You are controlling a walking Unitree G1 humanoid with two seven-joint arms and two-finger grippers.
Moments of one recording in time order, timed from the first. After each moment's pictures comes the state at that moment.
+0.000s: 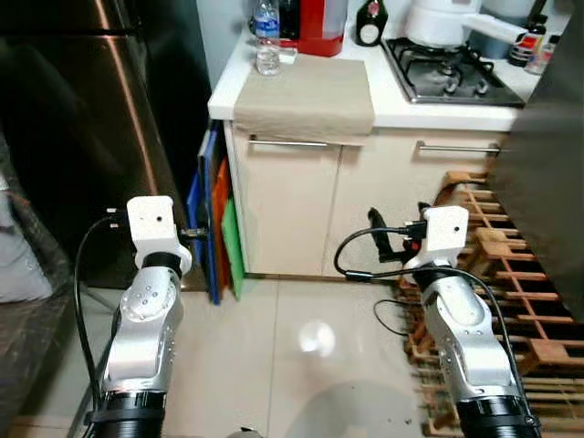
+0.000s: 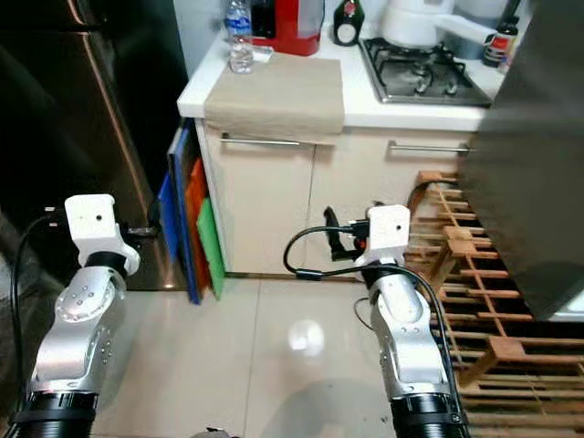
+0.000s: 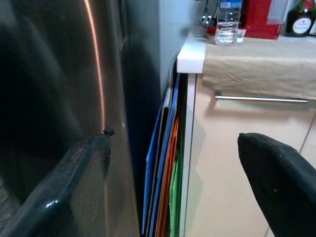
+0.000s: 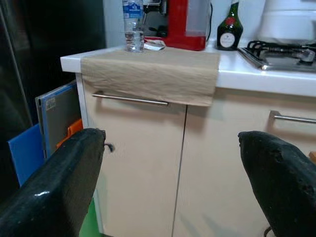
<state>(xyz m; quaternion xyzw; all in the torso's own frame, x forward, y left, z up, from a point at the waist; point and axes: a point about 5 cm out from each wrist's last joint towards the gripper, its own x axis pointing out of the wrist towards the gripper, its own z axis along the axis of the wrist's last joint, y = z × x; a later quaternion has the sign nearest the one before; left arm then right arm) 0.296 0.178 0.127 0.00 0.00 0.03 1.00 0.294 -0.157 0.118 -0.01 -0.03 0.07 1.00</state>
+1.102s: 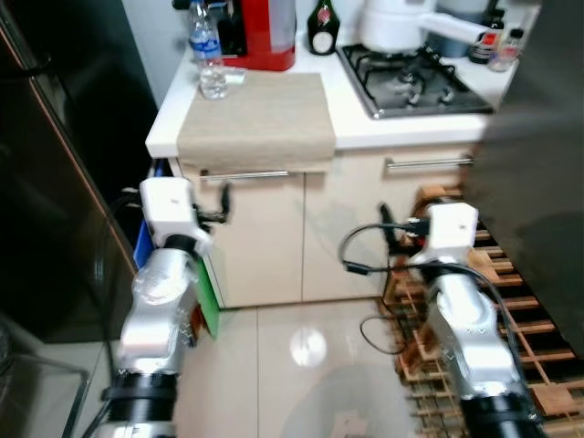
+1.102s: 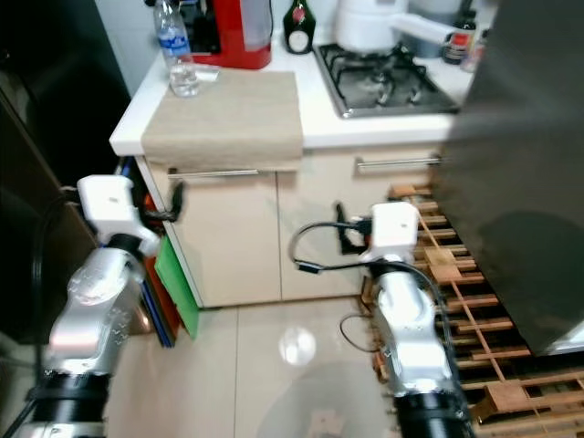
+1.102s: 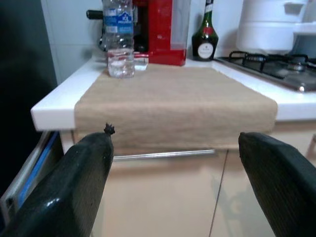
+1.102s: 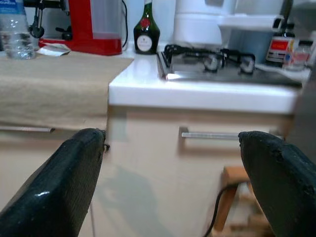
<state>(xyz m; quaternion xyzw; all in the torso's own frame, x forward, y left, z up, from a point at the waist) 0.311 0.158 0.143 -0.02 -0.04 -0.03 1.00 0.296 -0.171 0.117 -0.02 -0.04 0.03 1.00</state>
